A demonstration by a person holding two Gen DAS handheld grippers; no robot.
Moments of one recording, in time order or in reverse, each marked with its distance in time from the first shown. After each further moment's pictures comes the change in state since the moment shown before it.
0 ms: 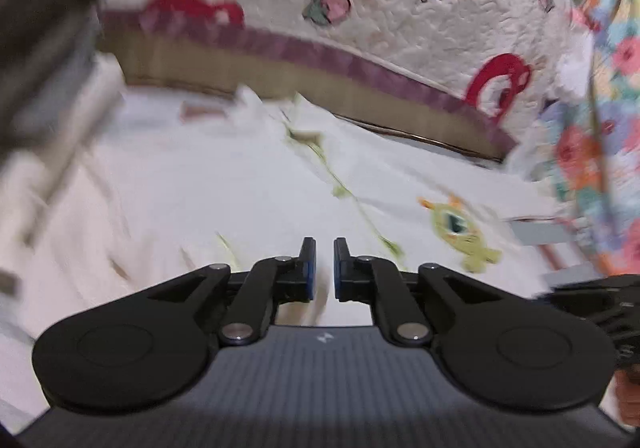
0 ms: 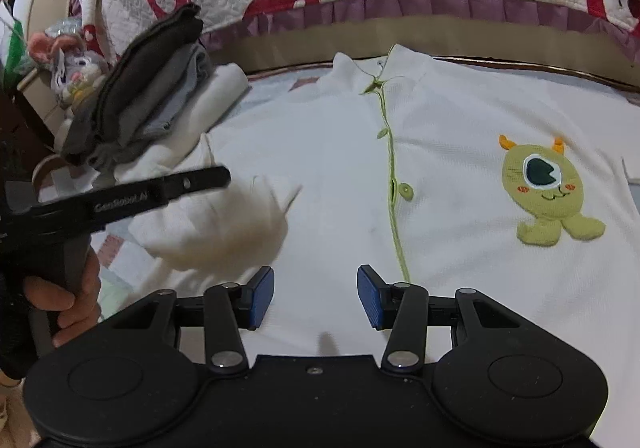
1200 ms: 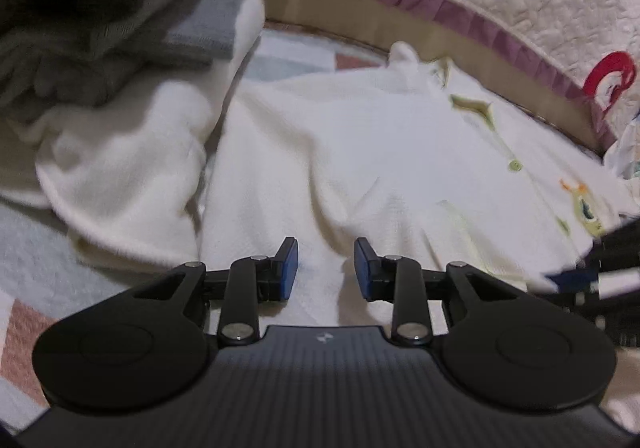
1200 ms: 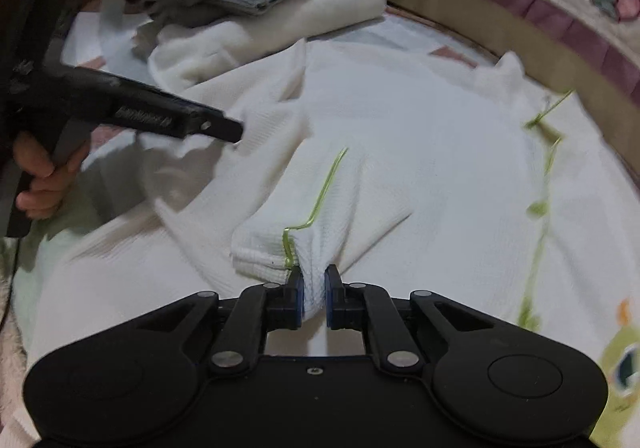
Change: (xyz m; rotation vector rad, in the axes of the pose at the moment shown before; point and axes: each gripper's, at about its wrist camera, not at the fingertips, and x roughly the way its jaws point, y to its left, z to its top) left arm 0.012 0.131 0.003 -0.067 0.075 0.242; right arm 0.114 0.080 0.050 -0.546 0.213 0.034
